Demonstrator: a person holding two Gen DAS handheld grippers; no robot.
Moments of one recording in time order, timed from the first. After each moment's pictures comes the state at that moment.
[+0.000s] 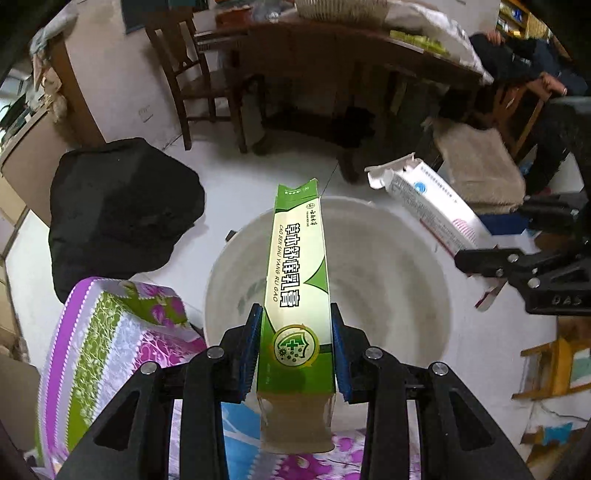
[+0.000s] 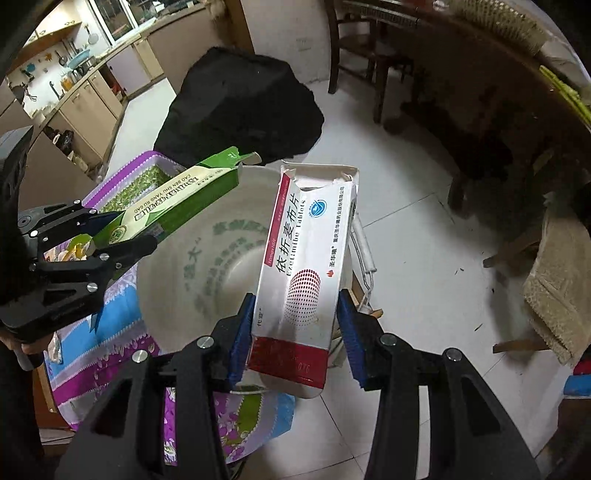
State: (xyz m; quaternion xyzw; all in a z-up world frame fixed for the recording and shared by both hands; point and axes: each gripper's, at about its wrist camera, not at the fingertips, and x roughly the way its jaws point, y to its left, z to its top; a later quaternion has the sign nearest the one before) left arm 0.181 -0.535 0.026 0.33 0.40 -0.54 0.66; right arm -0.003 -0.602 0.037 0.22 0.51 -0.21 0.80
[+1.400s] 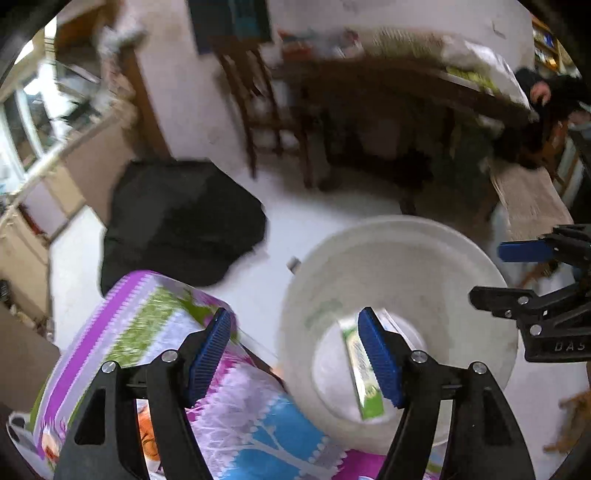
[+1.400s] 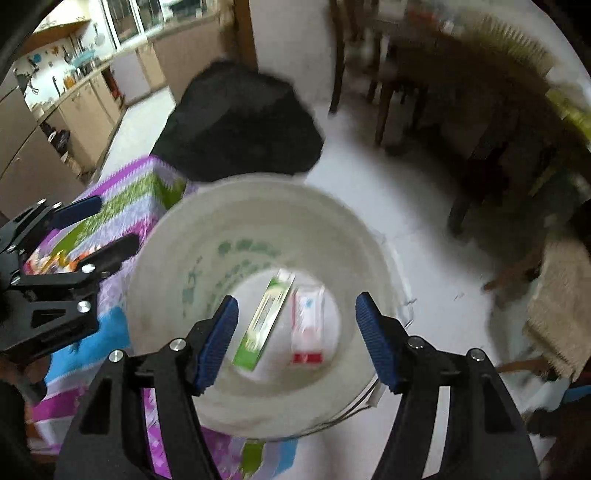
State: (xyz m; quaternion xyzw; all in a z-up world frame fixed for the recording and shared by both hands) left arm 0.198 -0.460 0.015 0.26 0.30 -0.46 0.79; right arm 0.022 -0.574 0.017 0.17 0.46 -0.25 0.84
